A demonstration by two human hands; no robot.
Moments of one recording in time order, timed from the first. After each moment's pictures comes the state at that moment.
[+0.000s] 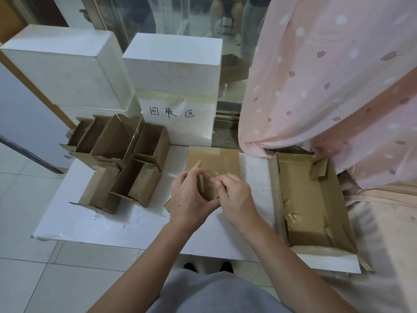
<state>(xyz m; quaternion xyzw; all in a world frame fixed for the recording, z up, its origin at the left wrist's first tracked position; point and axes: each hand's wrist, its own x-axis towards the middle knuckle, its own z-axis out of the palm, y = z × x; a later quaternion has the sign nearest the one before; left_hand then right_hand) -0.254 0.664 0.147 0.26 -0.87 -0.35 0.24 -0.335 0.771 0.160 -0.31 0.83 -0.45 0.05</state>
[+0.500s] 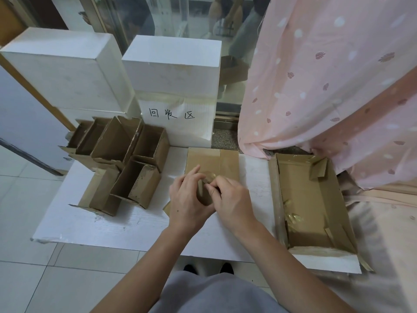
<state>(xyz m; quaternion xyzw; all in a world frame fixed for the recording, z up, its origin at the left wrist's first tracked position) -0.250 0.659 0.130 0.22 -0.88 -0.31 0.28 -0.326 0.765 0.160 -0.34 0.86 -0.38 -0.03</state>
